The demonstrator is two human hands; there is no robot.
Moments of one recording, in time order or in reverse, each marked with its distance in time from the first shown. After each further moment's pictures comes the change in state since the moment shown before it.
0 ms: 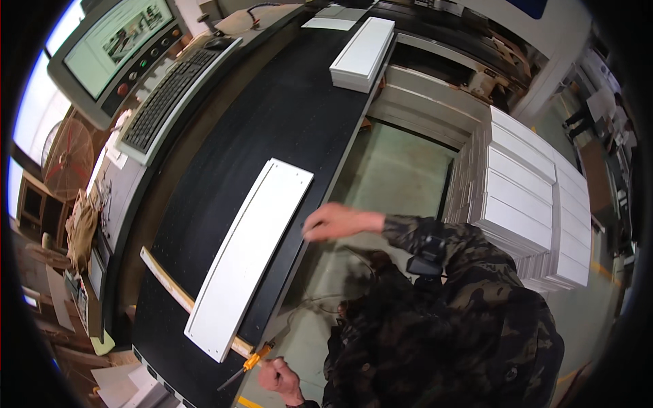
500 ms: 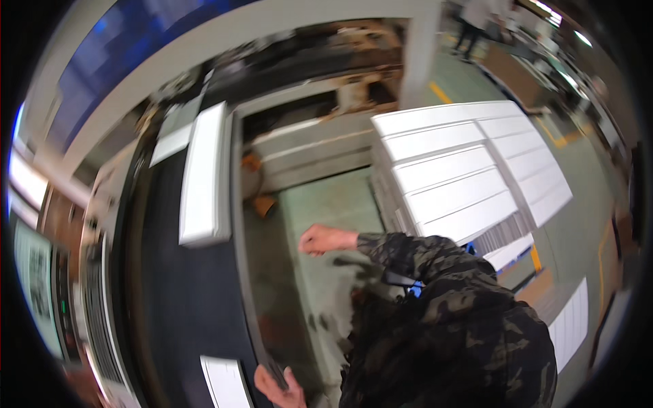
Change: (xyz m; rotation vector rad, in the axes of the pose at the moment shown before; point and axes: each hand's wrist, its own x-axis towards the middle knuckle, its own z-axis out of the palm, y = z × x) left_hand 0.228 0.213 0.262 0.052 -0.301 0.324; right_hand -0.190 0.185 -0.283 0.425 0.621 0.378
